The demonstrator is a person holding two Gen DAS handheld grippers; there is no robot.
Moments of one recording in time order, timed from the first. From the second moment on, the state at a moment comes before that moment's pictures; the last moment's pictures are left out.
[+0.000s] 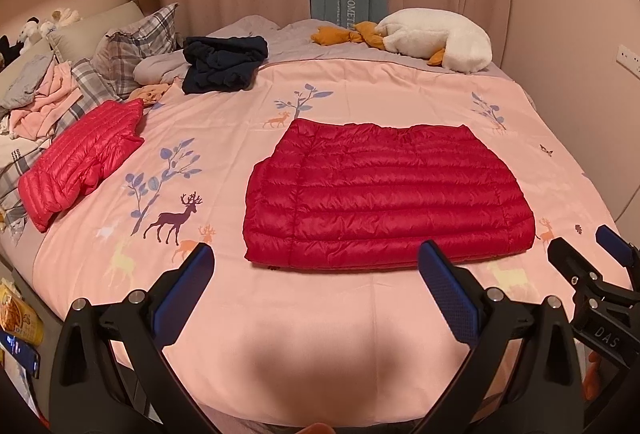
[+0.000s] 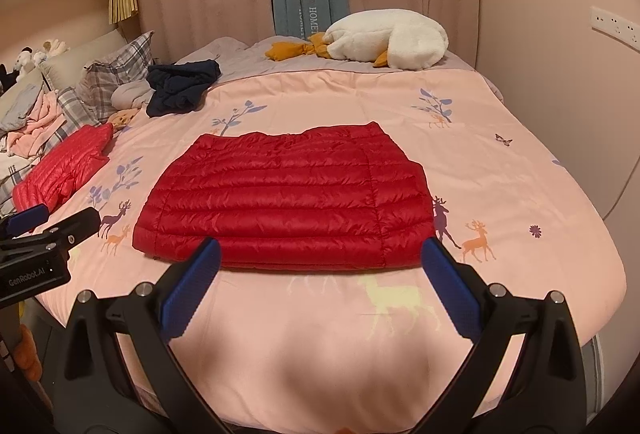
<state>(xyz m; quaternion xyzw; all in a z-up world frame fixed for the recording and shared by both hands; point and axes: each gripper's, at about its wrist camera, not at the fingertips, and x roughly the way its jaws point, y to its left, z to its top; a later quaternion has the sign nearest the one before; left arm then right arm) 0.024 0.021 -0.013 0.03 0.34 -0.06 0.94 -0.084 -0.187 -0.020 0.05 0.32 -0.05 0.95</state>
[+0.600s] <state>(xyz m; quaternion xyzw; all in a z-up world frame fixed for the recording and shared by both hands) 0.024 0.019 -0.015 0.05 0.34 -0.05 0.94 -0.083 -0.184 -0.025 0.05 0.33 -0.04 0.94</state>
